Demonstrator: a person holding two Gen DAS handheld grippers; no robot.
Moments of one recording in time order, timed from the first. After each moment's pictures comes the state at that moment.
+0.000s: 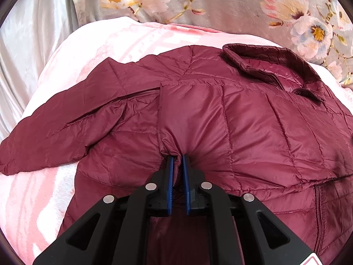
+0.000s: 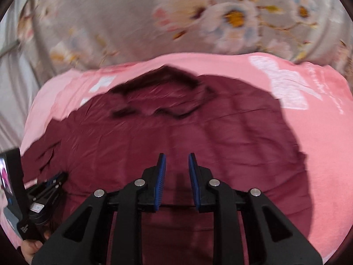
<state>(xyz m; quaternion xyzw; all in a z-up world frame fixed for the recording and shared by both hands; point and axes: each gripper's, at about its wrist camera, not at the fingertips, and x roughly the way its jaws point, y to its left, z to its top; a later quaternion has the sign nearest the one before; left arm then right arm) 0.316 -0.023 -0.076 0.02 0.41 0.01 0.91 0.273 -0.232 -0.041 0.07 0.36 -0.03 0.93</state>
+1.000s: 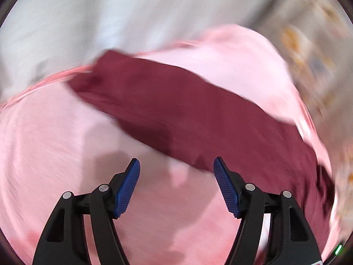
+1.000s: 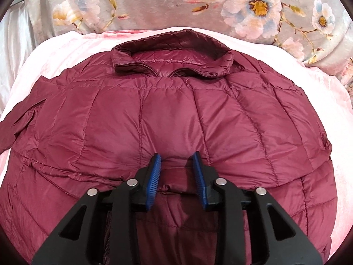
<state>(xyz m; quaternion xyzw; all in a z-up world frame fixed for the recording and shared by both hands) 0.231 0.311 -0.063 -0.31 0.39 0.21 0.84 0.279 -0.206 -0.078 0.02 0.39 -0.06 0.92</state>
